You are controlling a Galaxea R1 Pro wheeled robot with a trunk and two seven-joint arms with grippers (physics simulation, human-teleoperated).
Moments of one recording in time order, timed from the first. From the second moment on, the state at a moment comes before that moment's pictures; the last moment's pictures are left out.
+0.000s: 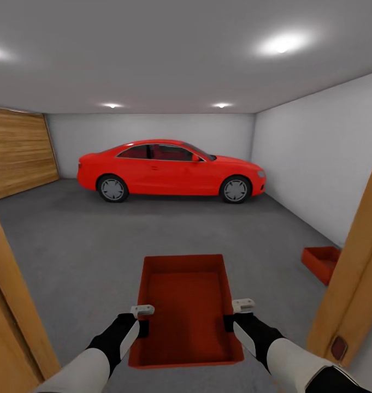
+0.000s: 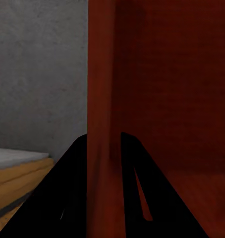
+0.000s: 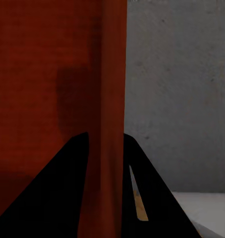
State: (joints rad) left arm -0.65 -0.12 0.01 -0.38 0.09 0.47 0.21; right arm -0.73 0.05 0.54 -0.25 -0.49 0.29 -0.23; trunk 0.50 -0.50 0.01
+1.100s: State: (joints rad) left arm -0.65 -0.12 0.01 -0.38 0.09 0.46 0.21; right arm -0.73 0.05 0.54 -0.25 -0.49 0.29 -0.23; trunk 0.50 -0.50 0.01
